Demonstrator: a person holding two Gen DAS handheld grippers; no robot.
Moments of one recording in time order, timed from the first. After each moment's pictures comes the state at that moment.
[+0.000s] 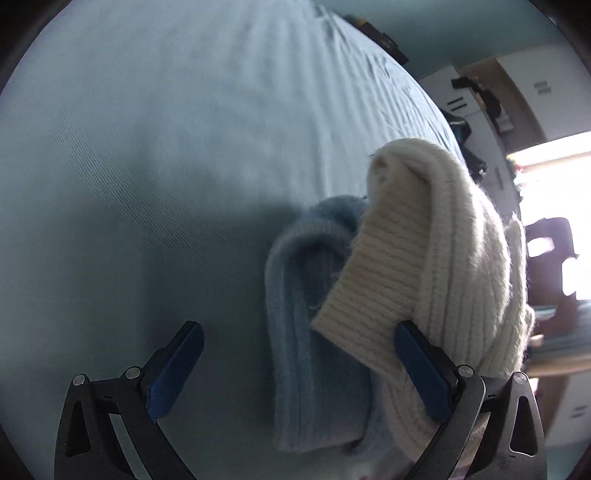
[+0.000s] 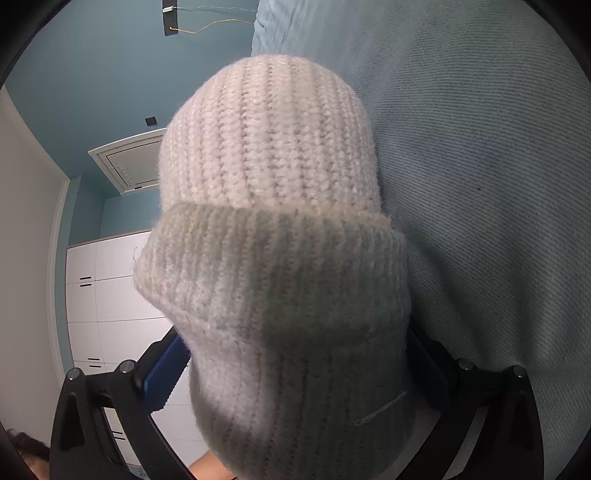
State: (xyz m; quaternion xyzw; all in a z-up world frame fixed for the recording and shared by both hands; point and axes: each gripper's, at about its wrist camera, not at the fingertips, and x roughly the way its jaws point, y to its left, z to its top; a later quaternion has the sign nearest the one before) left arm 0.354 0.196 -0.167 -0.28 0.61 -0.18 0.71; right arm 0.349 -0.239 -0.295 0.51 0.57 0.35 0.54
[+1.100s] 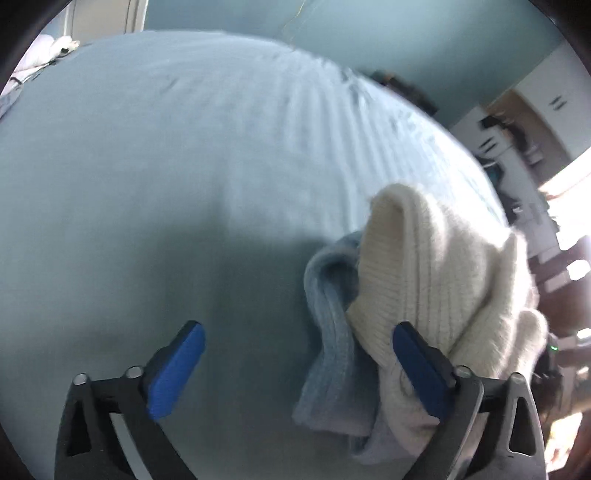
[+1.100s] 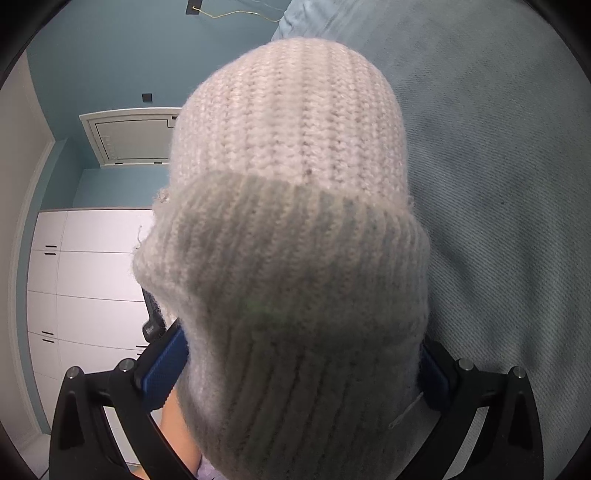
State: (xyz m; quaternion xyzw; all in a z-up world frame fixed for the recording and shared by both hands) left arm 0.289 0.176 -0.107 -0.22 0.53 -0.07 0.82; right arm 0.361 -0.210 -0.252 0.43 0.56 0.34 0.62
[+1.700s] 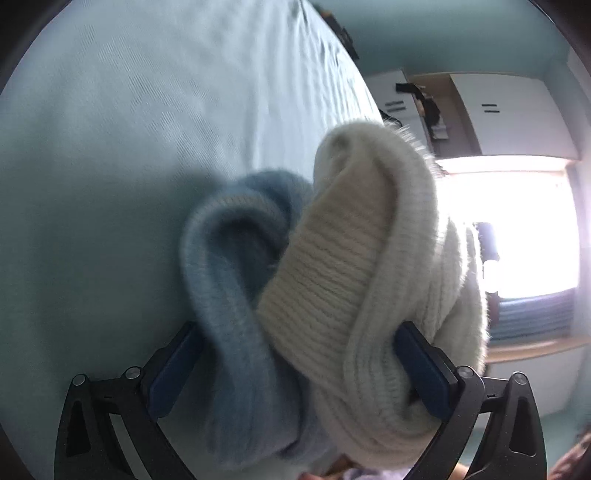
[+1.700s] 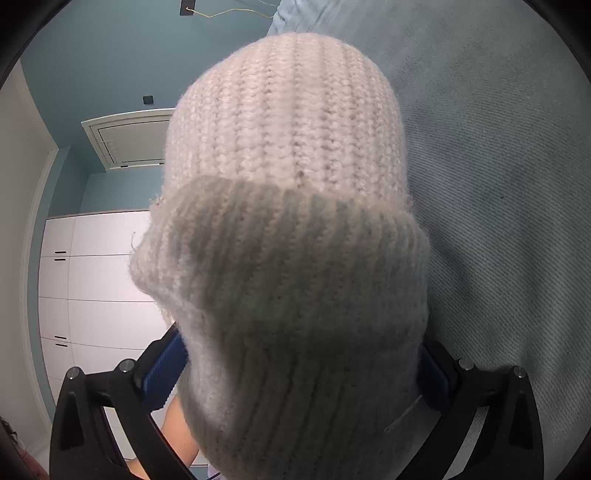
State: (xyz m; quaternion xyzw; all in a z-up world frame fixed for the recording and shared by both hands) left arm 0.355 0.165 -0.197 -0.40 0.58 -0.32 0.64; right arm 0.366 -0.227 -0.272 0.45 0.57 0.35 0.59
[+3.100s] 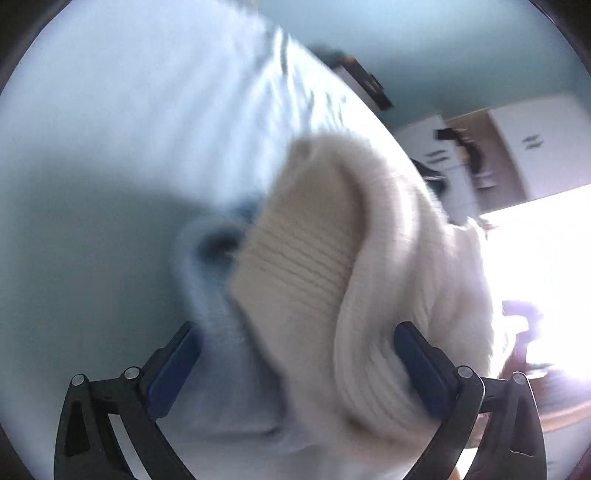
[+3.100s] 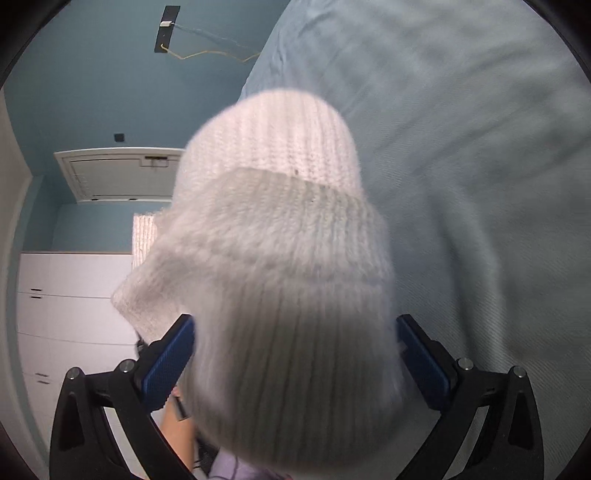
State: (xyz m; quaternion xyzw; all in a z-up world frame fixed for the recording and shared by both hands) left arm 0.480 0.052 -0.113 -0.32 0.53 -0.14 0.77; right arm 0.495 -0.332 -0.217 0.40 0.57 0.25 0.67
